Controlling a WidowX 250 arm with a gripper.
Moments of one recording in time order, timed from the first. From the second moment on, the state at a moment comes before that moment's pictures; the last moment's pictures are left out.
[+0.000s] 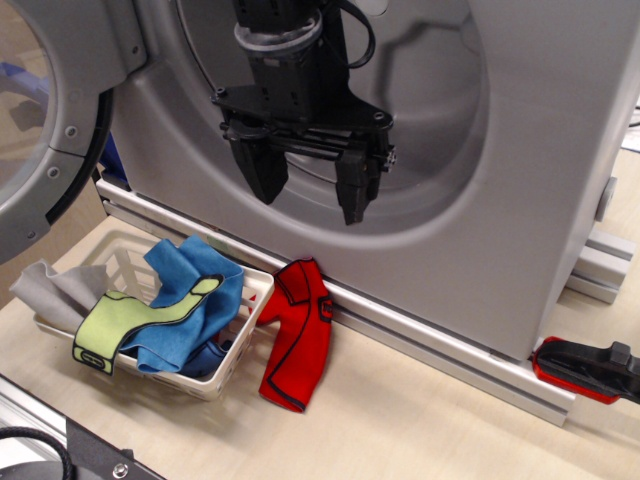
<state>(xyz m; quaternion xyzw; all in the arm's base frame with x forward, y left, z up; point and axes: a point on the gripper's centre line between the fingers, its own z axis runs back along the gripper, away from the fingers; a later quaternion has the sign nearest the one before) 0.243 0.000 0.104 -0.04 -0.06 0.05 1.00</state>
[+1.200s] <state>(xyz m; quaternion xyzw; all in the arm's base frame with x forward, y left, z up) 0.192 0.098 0.027 0.05 -0.07 0.08 0.99</state>
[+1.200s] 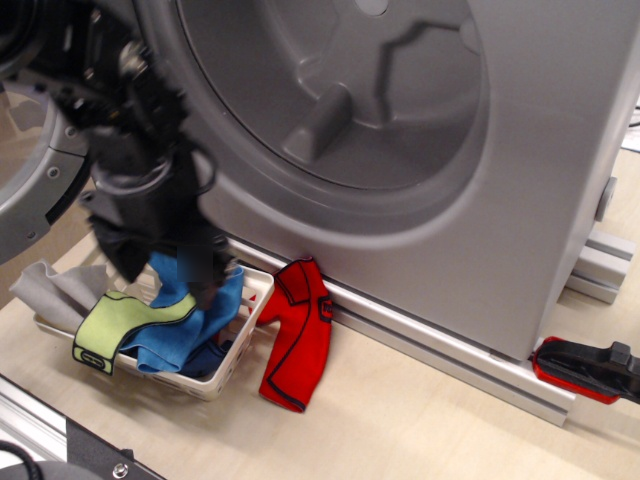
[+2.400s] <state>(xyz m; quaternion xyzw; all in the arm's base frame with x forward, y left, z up) 0.198 0.125 -0.053 -0.03 0.01 0.07 1.00</state>
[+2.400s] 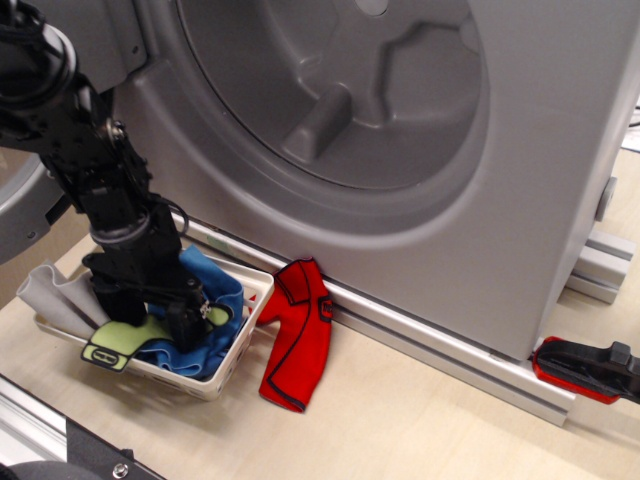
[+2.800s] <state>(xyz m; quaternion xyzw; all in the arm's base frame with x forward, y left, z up) 0.198 0.122 -0.051 0.00 -0.01 0.06 1.00</state>
